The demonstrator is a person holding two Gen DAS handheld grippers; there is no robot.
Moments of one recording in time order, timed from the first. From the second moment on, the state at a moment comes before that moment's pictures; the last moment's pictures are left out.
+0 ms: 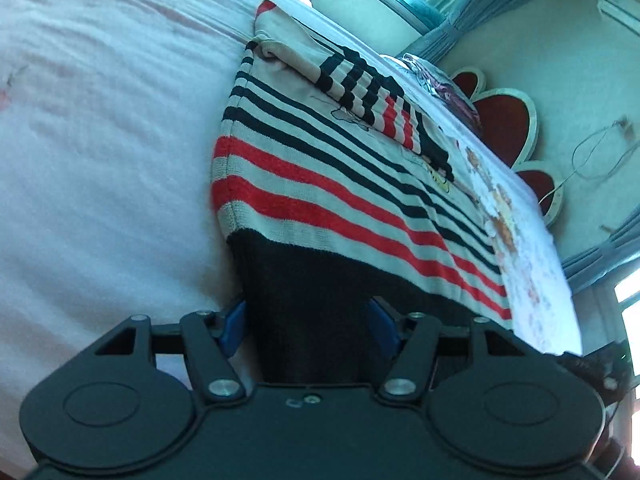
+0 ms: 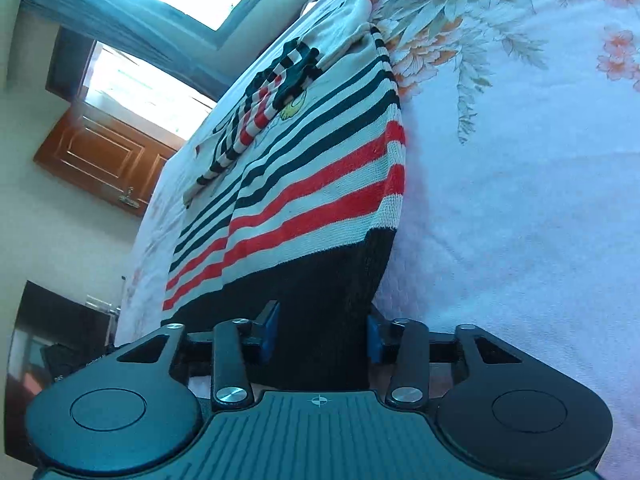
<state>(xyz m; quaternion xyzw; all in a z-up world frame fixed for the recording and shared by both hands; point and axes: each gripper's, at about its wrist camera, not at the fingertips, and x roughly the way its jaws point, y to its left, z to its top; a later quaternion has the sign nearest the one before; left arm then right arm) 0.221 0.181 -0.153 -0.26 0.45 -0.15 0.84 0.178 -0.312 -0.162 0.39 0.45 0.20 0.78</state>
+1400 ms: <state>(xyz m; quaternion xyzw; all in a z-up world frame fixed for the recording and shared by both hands) 0.575 0.169 -0.128 -0.28 0.40 -0.09 0.87 0.550 -0.327 -0.120 0.39 0.39 0.11 0.83</state>
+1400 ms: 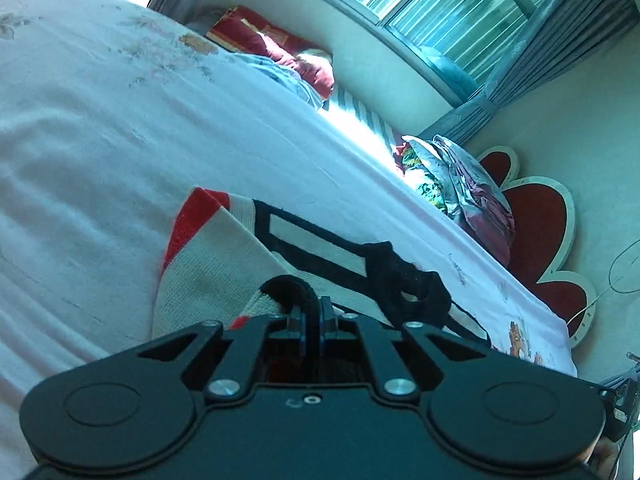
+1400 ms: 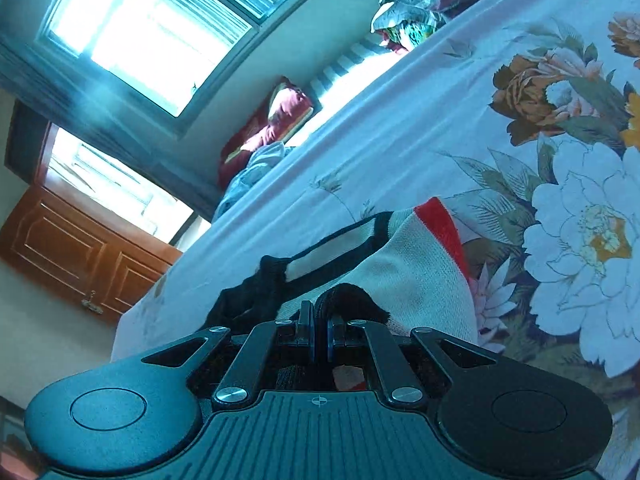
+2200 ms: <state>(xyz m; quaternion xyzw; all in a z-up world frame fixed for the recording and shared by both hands) 0.630 0.123 -0.133 -0.03 0.42 -0.12 0.90 0.592 -0.296 -0.125 0.21 0.38 0.11 0.89</state>
